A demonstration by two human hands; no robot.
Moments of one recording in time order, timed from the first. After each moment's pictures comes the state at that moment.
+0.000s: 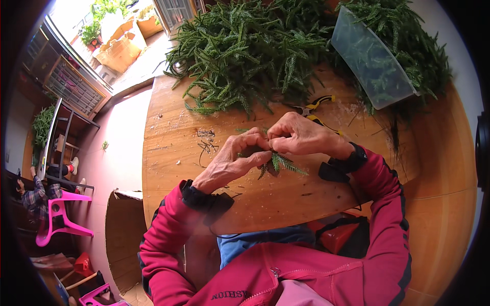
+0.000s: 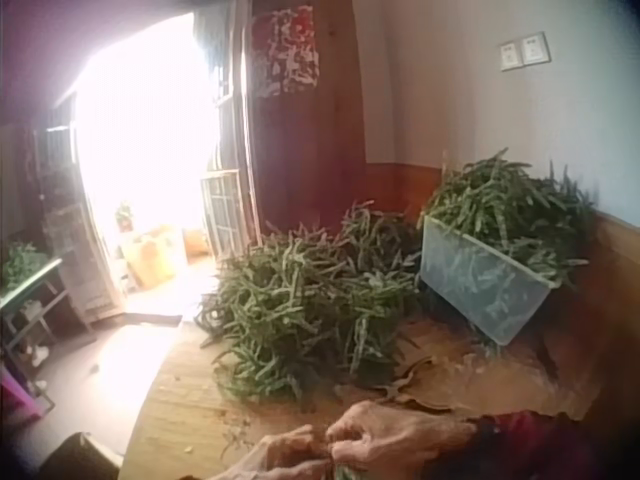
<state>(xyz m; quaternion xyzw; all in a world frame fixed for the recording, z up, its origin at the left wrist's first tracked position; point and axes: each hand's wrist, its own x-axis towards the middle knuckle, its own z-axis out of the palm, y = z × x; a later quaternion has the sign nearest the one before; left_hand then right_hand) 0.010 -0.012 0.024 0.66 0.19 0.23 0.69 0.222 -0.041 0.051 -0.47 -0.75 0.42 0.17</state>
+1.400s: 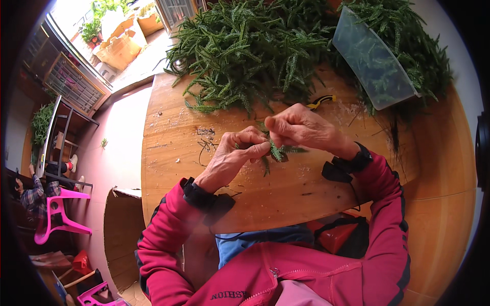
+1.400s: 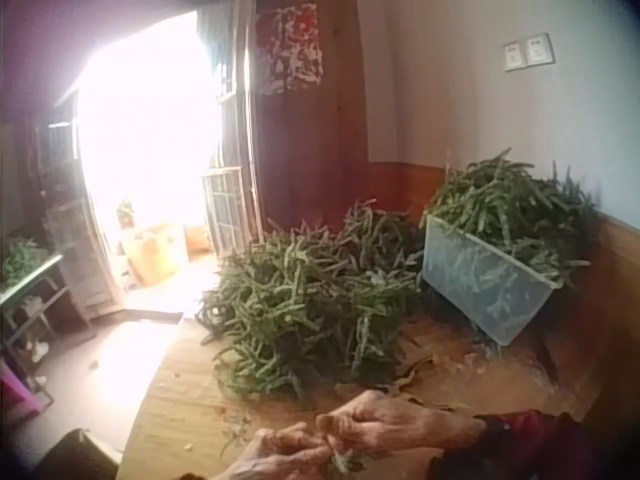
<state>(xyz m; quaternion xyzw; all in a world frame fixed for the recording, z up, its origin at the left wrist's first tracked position) 0.009 -0.010 0.018 0.60 0.25 0.22 0.72 0.222 -0.044 0.065 -0.49 -0.69 0.48 0.24</state>
